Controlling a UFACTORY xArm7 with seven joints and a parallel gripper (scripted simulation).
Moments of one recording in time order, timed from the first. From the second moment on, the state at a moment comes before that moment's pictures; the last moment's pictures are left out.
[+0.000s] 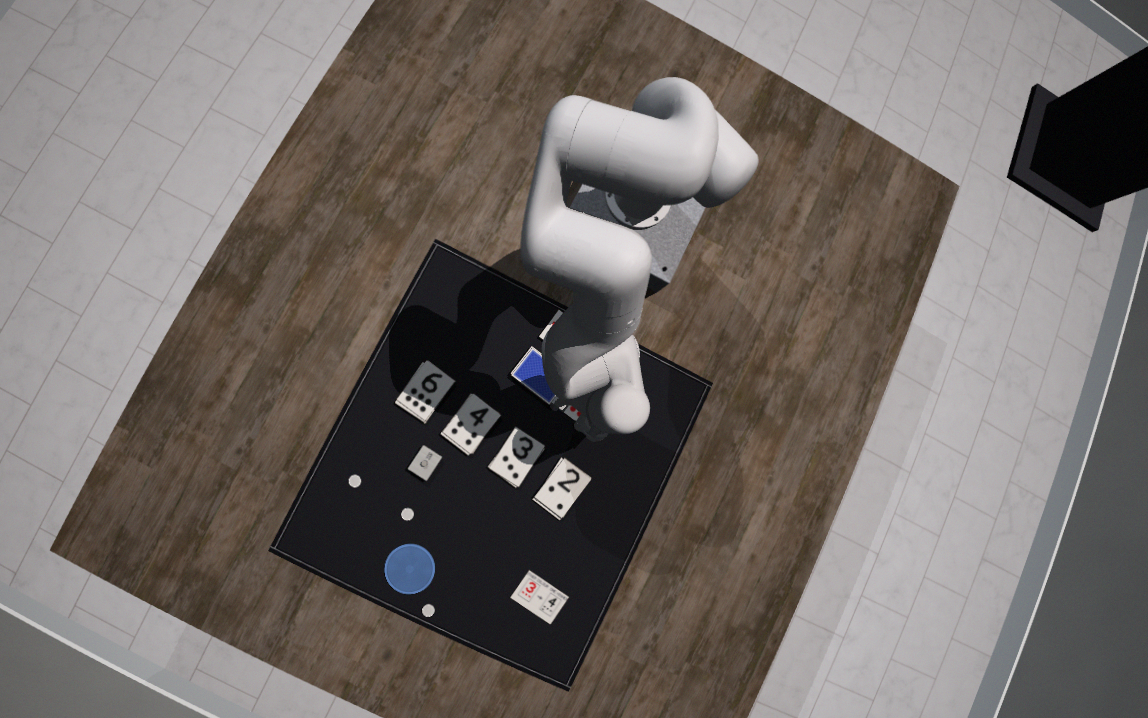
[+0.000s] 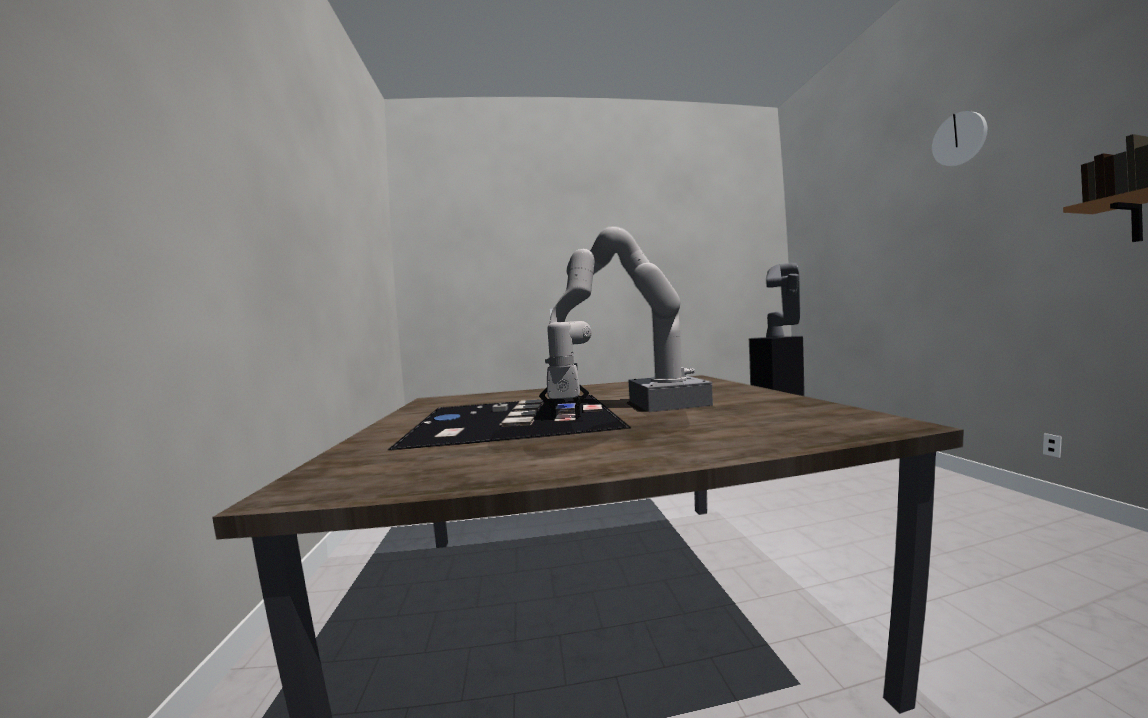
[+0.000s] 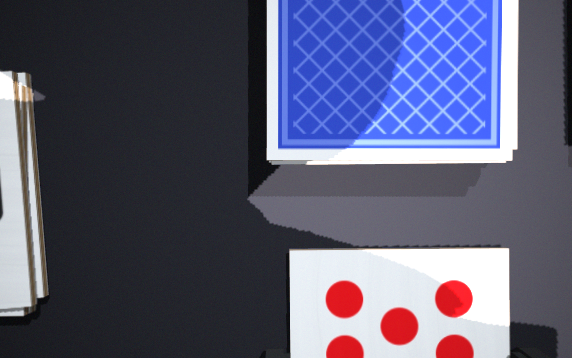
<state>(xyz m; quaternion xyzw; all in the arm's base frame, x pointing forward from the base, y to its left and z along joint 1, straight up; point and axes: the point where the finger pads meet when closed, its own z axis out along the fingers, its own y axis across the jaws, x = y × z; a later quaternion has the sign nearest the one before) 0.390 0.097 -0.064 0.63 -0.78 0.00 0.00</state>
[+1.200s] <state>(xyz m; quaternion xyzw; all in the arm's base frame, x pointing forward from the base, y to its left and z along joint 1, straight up) 0.390 0.097 -0.025 0.63 -0.78 0.00 0.00</state>
